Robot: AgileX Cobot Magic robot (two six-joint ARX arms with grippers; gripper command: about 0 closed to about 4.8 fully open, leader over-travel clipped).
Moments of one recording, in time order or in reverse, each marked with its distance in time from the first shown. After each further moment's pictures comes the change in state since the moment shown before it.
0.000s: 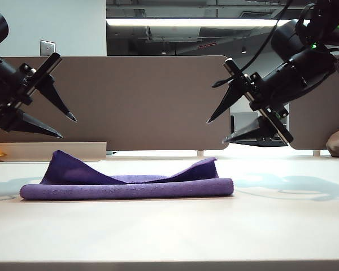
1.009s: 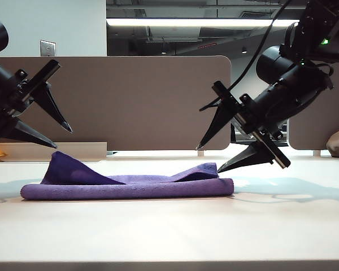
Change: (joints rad) left arm 0.000 0.001 0.000 -0.136 0.023 0.098; right arm 0.061 0.072 0.006 -0.166 -0.032 -0.057
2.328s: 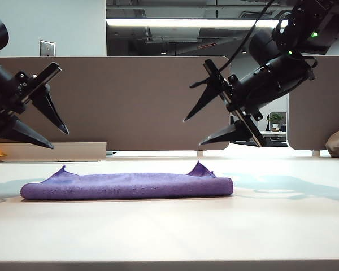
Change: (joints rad) left arm 0.000 0.000 0.000 0.013 -0.063 0.043; right arm 0.011 0.015 0.085 0.140 -0.025 0.119
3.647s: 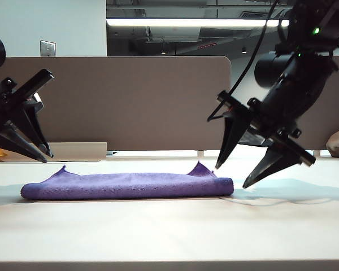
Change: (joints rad) left arm 0.000 0.000 0.000 -0.286 0.087 0.148; right arm 0.002 -0.007 -0.004 -0.514 0.167 -0.338
